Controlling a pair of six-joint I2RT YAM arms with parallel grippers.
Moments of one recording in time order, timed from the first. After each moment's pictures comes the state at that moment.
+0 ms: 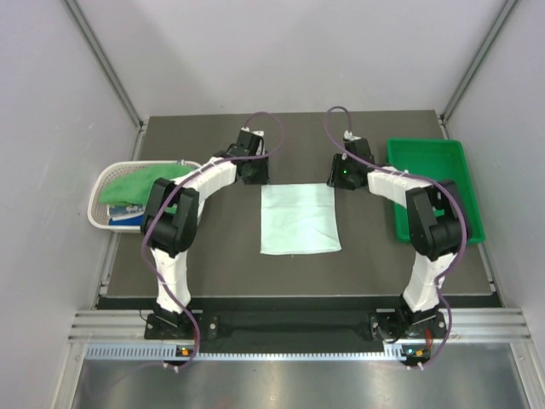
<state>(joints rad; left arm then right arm) -0.42 2.00 1.47 -0.36 0.04 -0.37 0.32 1.87 1.19 -0.13 -0.05 0.42</state>
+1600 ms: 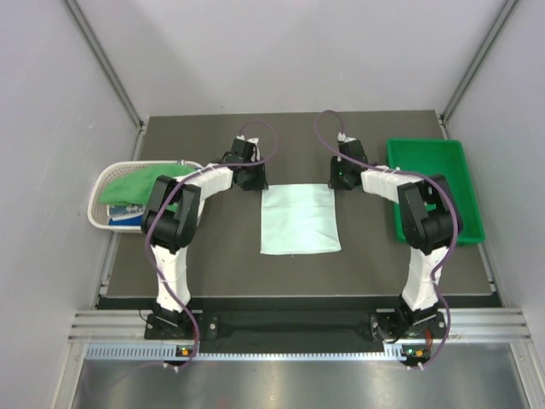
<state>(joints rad) -0.37 2.04 1.37 -0.21 0.14 -0.39 0.34 1.95 1.24 -0.13 0.03 0.34</state>
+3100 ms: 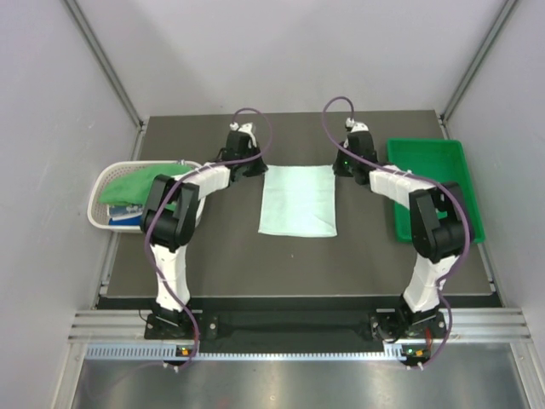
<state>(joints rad) -0.35 2.06 1.39 0.03 0.14 -0.45 0.31 1.86 1.21 0.02 0.02 0.33</state>
